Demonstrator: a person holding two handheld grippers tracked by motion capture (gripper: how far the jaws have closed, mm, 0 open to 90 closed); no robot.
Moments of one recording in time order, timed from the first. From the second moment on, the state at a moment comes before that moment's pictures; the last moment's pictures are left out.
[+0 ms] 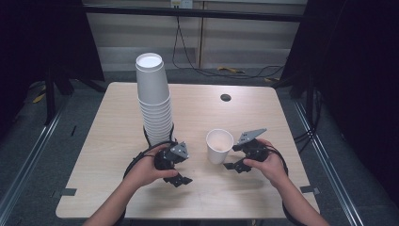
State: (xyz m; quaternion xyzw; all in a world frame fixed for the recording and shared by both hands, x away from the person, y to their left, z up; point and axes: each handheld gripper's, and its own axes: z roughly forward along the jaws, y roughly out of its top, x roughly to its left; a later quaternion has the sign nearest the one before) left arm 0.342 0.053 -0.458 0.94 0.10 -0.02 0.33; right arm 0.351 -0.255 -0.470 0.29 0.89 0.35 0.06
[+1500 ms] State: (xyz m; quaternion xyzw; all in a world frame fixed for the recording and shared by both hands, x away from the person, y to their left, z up) left arm 0.336 0.119 -0.480 0.92 0.15 0.01 0.37; right arm 0.309 -0.315 -0.478 0.35 0.86 0.36 0.11
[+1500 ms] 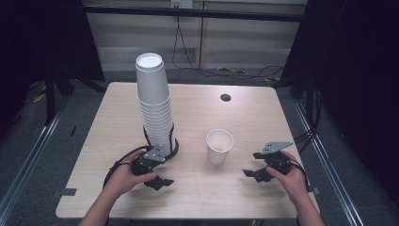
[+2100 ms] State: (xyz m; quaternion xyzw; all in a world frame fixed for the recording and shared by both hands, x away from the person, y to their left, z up) left arm 0.334 0.156 -0.499 0.91 0.18 0.02 0.37; right arm 0.297 -0.325 -0.493 0.37 0.86 0.34 0.11
